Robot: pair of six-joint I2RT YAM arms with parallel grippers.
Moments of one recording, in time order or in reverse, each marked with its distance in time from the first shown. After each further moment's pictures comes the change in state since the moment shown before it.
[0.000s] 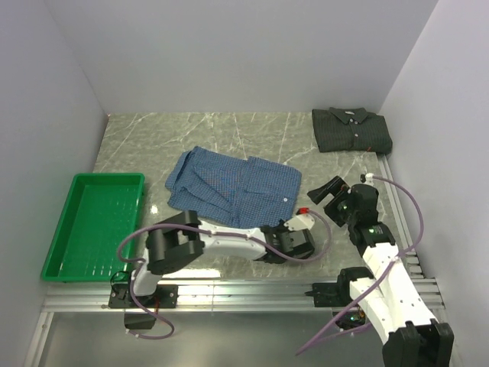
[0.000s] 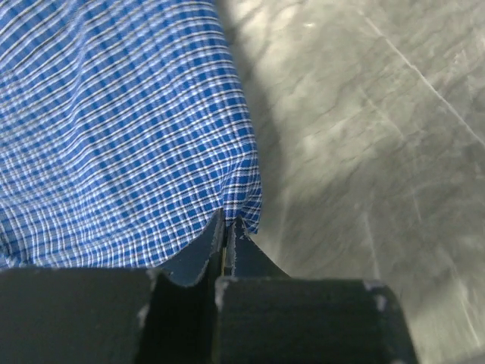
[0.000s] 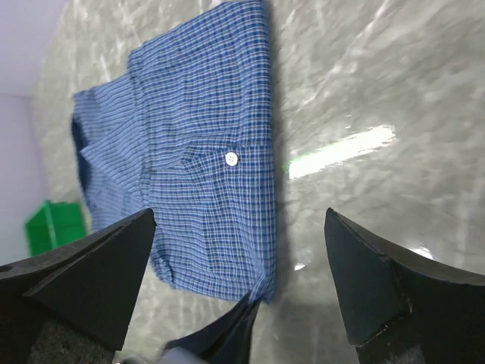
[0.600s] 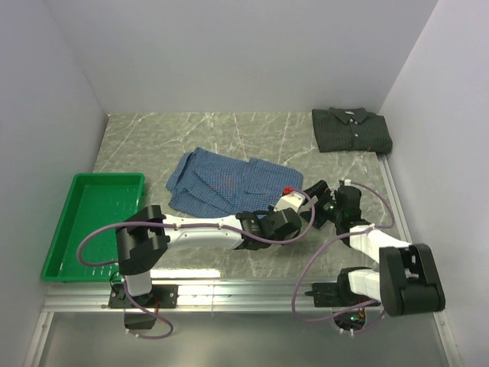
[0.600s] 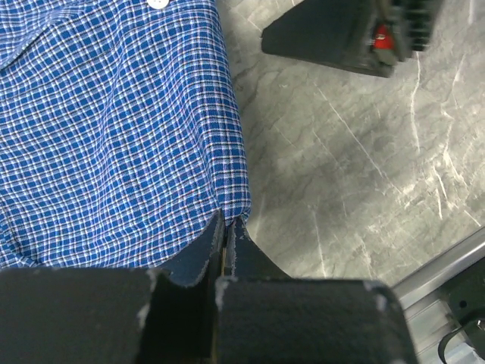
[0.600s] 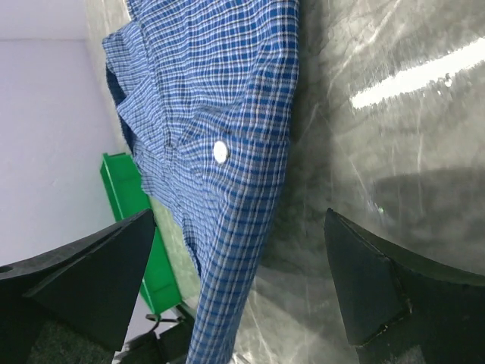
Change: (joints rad) left arm 0.081 -0.249 -0.131 0.101 0.182 -0.108; right arm -0.006 0.456 -0.203 0.647 -0.318 0.217
